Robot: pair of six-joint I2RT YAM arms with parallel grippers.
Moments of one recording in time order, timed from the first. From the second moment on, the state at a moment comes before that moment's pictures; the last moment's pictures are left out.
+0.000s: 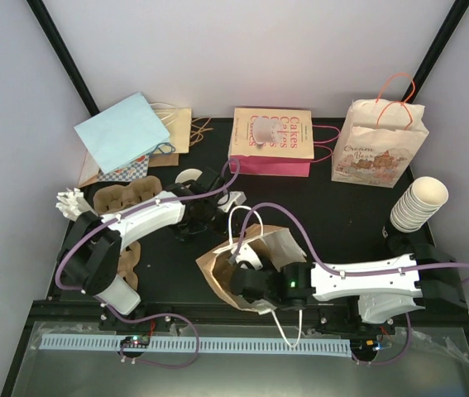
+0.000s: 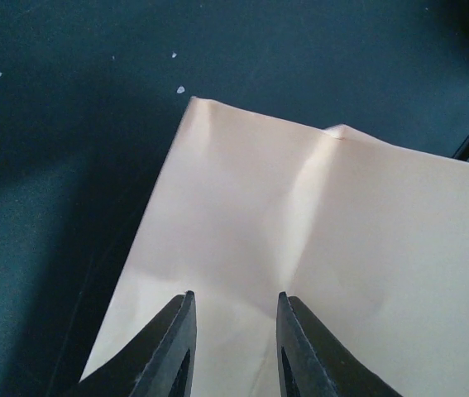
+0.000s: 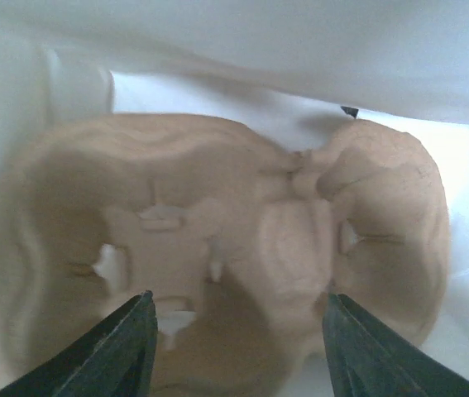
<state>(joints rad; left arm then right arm) -0.65 1.58 1.04 -0.60 0.58 -0.33 1.48 1.32 0.82 -0.53 0.49 0.60</state>
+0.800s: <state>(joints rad) -0.67 1.12 1.14 -0.71 0.51 -0.28 1.54 1.35 0.86 -0.59 0.49 0.65</state>
